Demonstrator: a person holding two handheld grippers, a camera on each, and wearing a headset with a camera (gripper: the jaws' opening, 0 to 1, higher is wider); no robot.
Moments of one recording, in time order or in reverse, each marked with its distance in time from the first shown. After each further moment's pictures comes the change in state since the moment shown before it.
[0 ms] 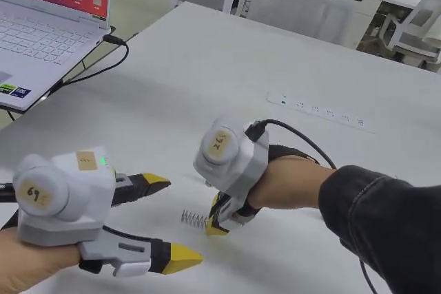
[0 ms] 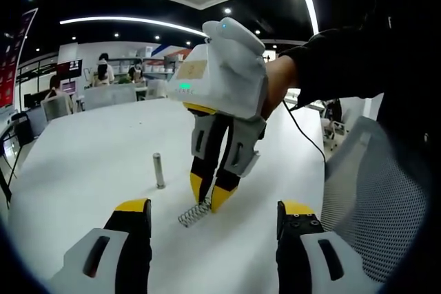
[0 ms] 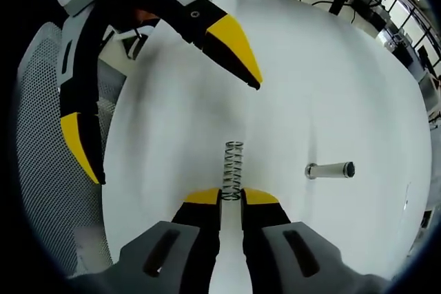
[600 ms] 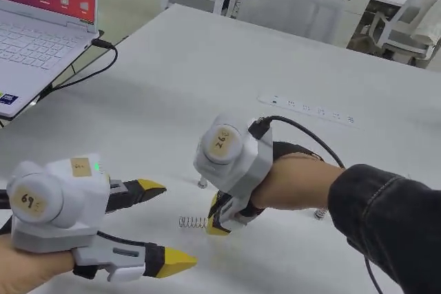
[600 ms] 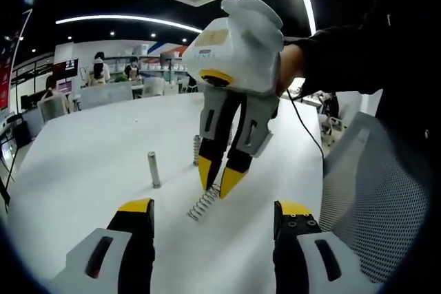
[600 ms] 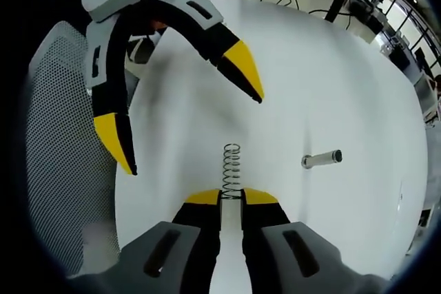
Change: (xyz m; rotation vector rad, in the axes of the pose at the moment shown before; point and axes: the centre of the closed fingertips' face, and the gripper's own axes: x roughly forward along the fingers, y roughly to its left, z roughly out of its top) left arm 0.005 -0.007 0.000 0.019 0.023 -0.023; right arm -0.029 0.012 -0.005 -0.001 -0.026 -0.017
